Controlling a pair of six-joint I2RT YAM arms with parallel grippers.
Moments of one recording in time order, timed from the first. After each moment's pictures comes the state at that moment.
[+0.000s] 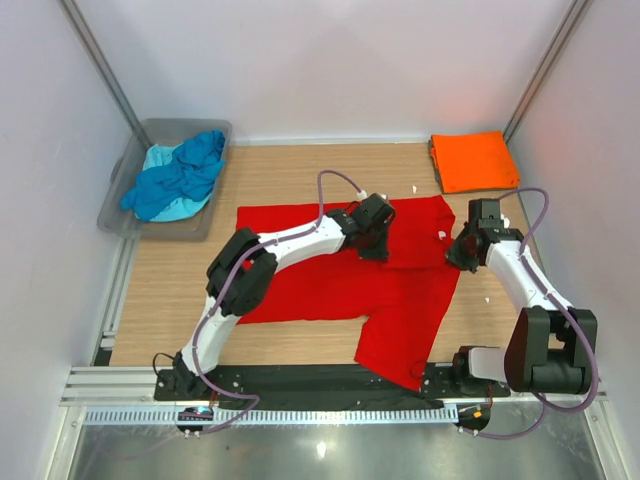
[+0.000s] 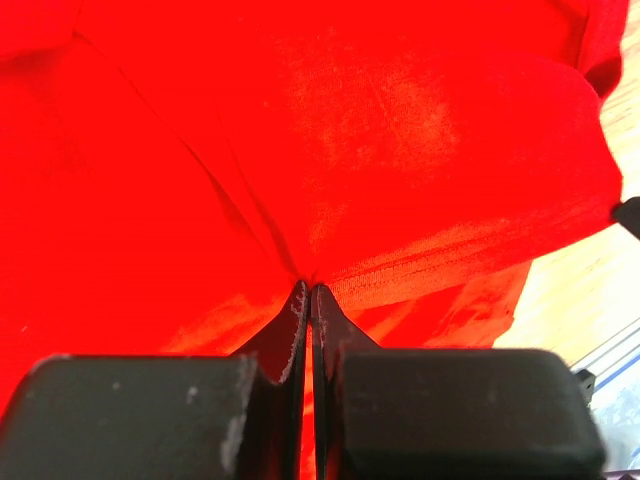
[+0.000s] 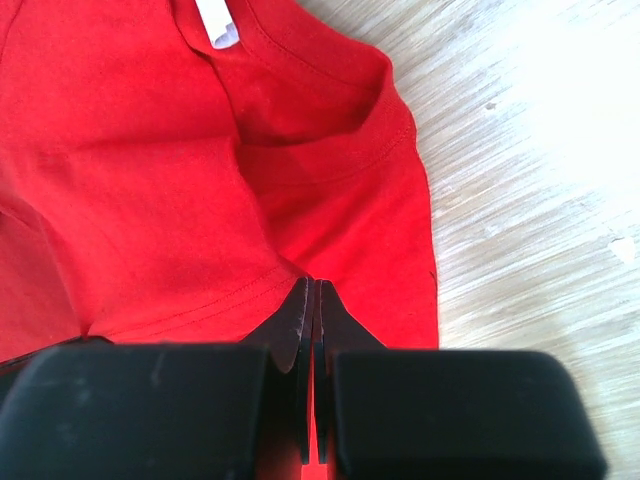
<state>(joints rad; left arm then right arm) -0.92 2.19 1.74 -0.46 0.04 -0.77 -0.06 1.28 0.82 -0.62 0.05 0.61</state>
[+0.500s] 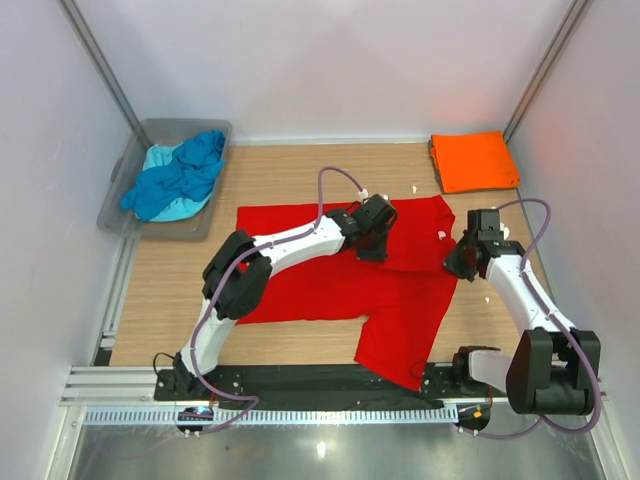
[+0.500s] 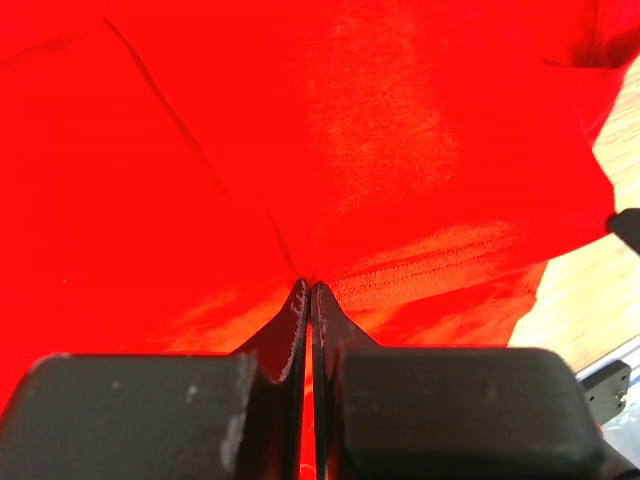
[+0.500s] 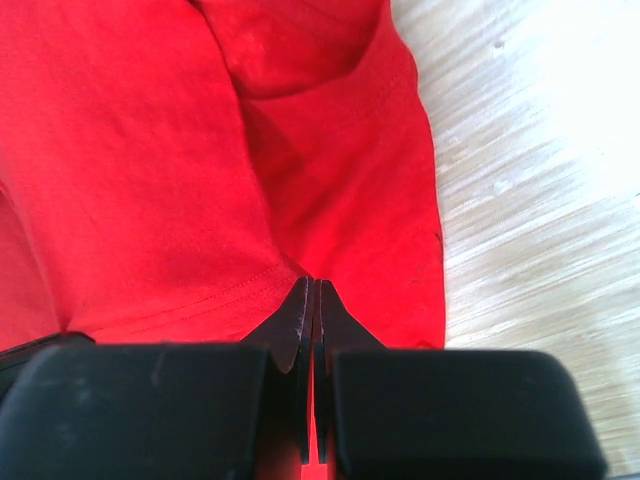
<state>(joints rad) -0.94 2.15 1.74 -0.53 -0.02 -0.73 -0.04 1.18 0.75 -0.62 0.03 0.66</state>
